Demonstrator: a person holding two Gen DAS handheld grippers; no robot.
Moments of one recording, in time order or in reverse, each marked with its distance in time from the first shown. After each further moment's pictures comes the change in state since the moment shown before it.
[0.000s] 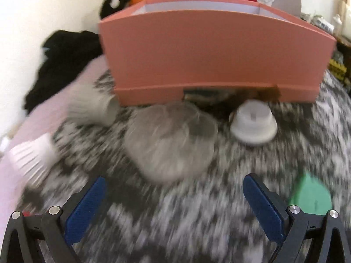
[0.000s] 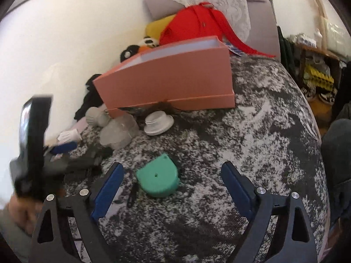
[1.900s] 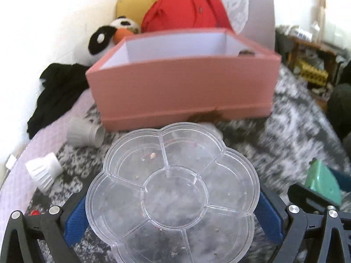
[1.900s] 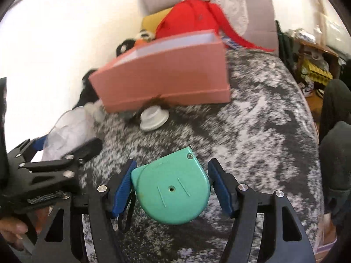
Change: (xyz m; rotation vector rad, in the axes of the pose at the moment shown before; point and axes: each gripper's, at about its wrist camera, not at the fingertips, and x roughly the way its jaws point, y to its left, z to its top) left arm -0.111 -0.054 -0.011 0.066 -0.145 -0.037; right arm -0.011 -0.005 0.007 0.011 0.032 -0.020
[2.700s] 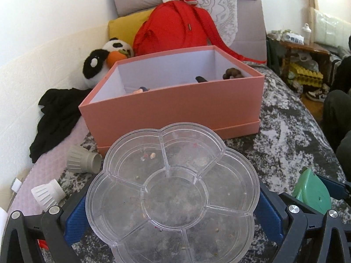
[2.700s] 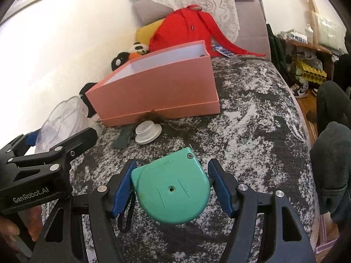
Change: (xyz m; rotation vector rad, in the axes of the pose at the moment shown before) left arm 0.004 -0.014 0.020 0.064 -0.061 0.019; right arm -0.008 -0.010 0.008 0.035 -0.048 -0.007
